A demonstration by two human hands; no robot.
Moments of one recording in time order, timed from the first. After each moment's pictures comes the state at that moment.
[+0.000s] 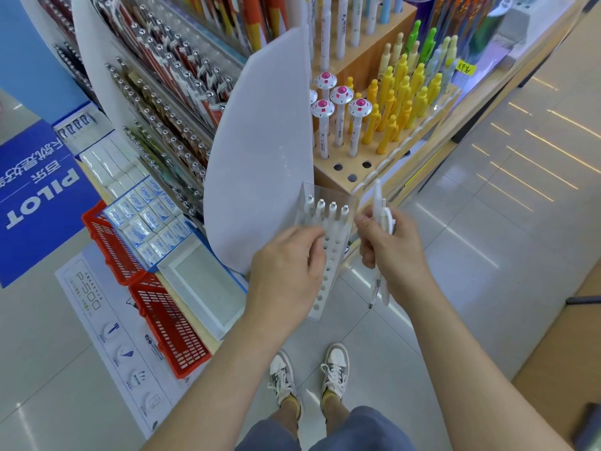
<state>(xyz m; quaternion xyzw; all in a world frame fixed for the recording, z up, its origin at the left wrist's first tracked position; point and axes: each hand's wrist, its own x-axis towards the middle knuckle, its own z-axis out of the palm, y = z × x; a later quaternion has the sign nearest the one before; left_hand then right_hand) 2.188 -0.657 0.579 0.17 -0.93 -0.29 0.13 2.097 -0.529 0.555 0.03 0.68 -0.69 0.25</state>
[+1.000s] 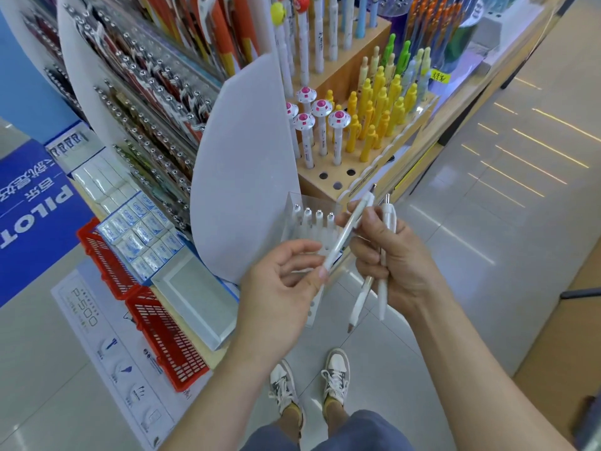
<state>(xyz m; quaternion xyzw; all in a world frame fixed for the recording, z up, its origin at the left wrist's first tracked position) 2.202 -0.633 0.622 0.31 -0.70 -0.64 0.03 2.098 -0.511 0.587 0.01 0.44 -0.82 0.36</state>
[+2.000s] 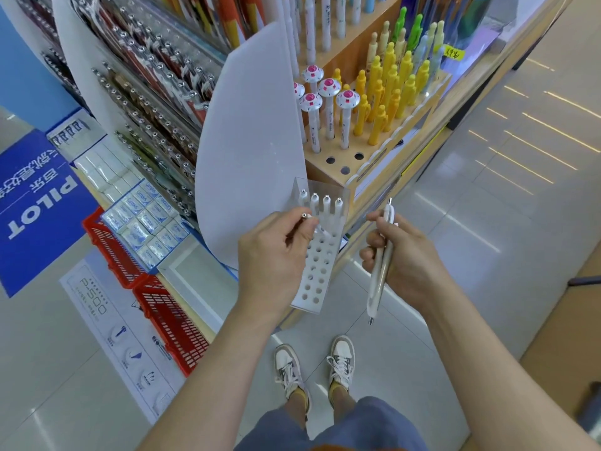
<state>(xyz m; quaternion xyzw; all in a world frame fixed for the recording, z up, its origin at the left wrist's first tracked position) 2.184 -0.662 0.583 0.19 -0.88 -0.39 0.20 2.101 -0.504 0.552 0.16 0.54 -0.75 0.36</state>
